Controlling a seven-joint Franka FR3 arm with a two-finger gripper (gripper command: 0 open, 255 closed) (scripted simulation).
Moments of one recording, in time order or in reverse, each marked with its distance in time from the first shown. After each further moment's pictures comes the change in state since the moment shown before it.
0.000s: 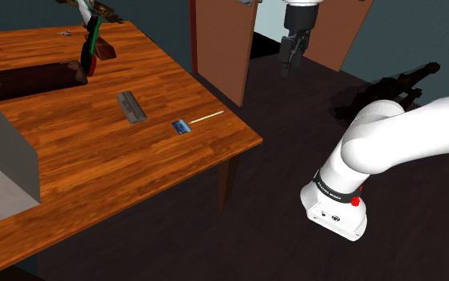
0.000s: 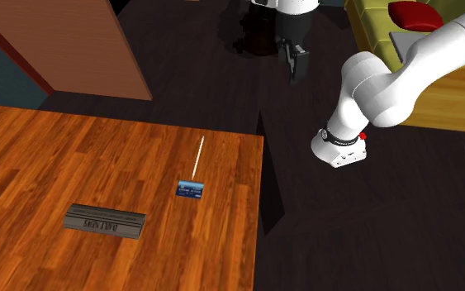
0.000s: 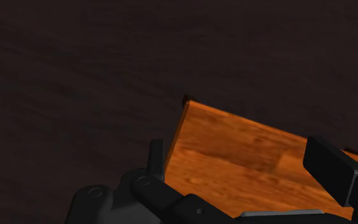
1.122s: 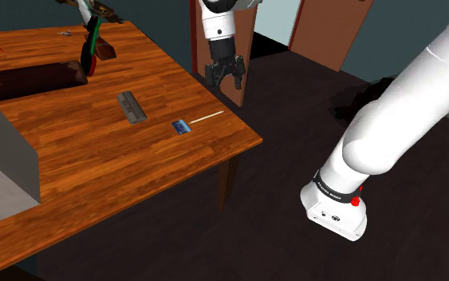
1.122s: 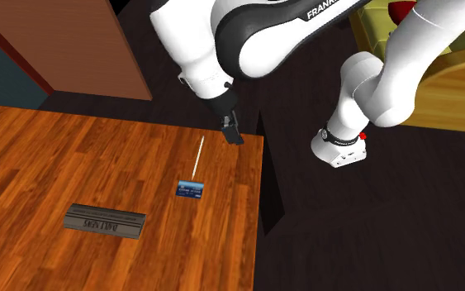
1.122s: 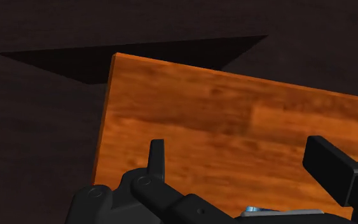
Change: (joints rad) arm 0.043 0.664 0.134 0.301 0.148 0.152 0.280
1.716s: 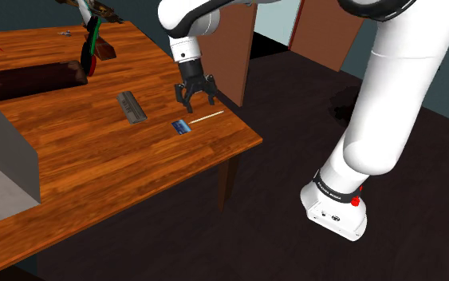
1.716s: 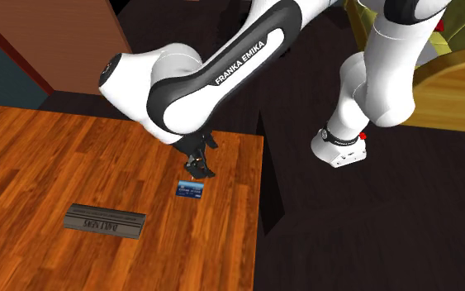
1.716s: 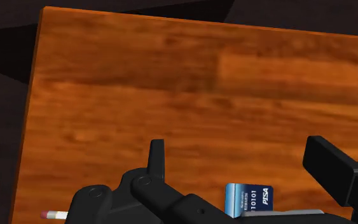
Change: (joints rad) arm 0.026 0.413 0.025 0.301 0.044 -0.001 0.131
